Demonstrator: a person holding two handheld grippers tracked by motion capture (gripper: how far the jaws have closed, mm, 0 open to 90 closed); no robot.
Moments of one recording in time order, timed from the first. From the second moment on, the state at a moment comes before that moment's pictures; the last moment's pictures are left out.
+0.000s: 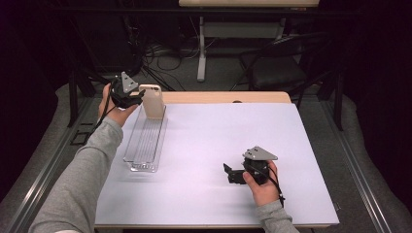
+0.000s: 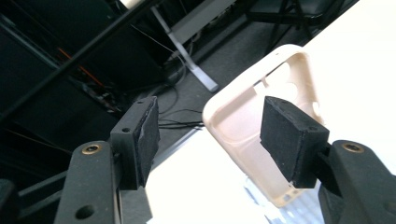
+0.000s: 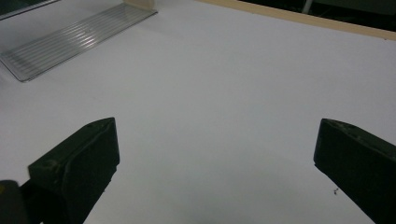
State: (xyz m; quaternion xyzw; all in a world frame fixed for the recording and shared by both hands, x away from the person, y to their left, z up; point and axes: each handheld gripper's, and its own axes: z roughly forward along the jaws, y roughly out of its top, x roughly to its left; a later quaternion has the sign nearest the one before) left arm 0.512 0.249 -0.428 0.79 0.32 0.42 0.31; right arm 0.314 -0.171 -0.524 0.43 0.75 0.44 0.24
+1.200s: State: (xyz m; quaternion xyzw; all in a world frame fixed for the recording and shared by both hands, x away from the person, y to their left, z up) left arm 0.493 0.260 -0.411 0.77 0.43 0.25 0.40; right arm 0.314 -0.172 -0.524 0.43 0.75 0.45 0.23
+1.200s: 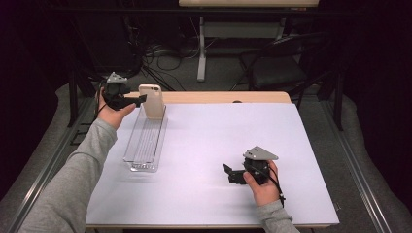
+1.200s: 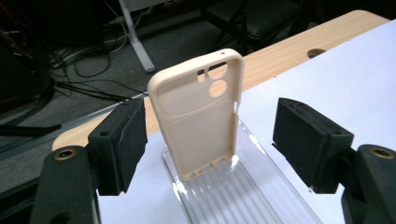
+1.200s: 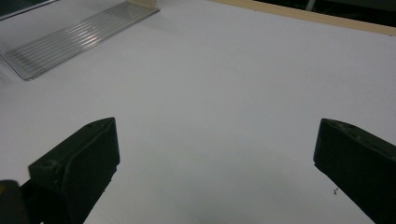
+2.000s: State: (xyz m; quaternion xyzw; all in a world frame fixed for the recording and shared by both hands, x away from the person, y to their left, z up) left arm 0.476 0.259 -0.401 0.77 0.44 0.19 0.43; right arm 0.314 -0.173 -0.523 0.43 0.75 0.45 0.23
